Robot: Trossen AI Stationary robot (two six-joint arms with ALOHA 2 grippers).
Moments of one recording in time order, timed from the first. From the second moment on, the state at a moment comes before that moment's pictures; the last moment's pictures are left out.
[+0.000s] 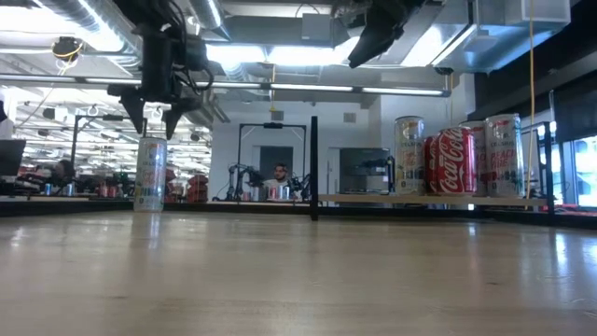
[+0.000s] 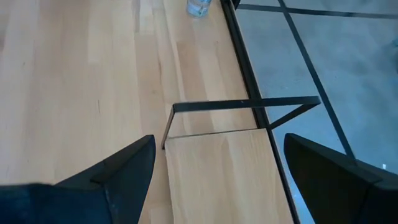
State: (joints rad) left arm 0.97 1.45 1.27 -1.07 -0.42 -0.57; right arm -0.34 1.47 1.52 -0.79 0.03 -0.30
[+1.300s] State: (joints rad) left arm 0.87 1.53 1.35 -1.10 -0.05 -0.30; right arm -0.34 1.47 1.52 -0.91 -0.07 -0.14
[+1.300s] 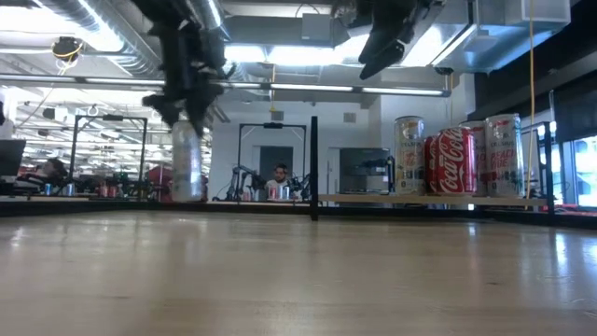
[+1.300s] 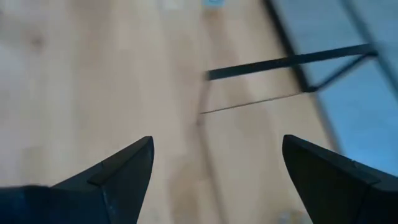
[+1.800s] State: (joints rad) left arm 0.32 1.53 1.53 -1.09 -0.05 -0.45; right arm -0.20 1.28 1.30 -0.89 -0.25 -0.09
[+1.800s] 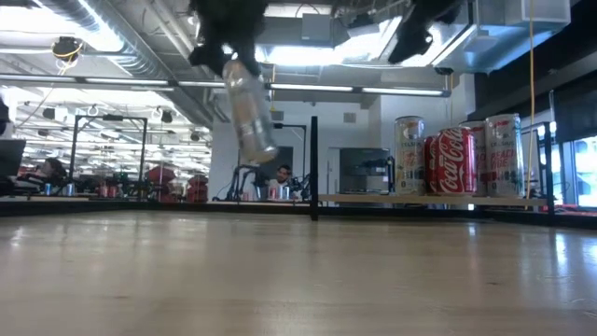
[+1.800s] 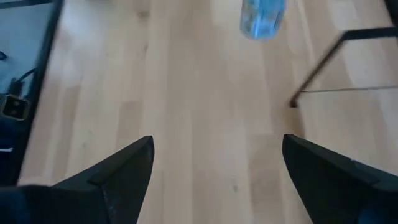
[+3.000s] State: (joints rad) left arm -0.08 2.08 1.94 -1.05 -0.09 -0.54; right arm 0.07 1.23 1.11 -0.97 0.00 0.15
